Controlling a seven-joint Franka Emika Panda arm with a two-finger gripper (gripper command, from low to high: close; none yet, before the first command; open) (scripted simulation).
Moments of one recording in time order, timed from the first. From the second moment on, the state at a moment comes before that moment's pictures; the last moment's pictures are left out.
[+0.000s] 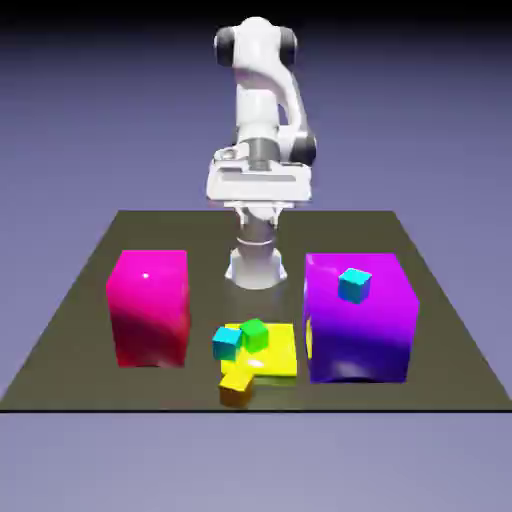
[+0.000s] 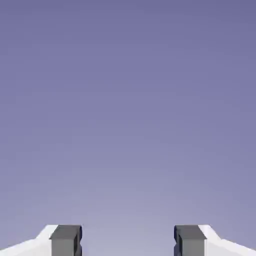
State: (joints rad) arm 0.01 -0.53 0.00 -2.78 0.00 3.01 0.75
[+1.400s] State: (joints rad) arm -0.11 0.24 0.05 -2.20 0.09 2.32 0.91
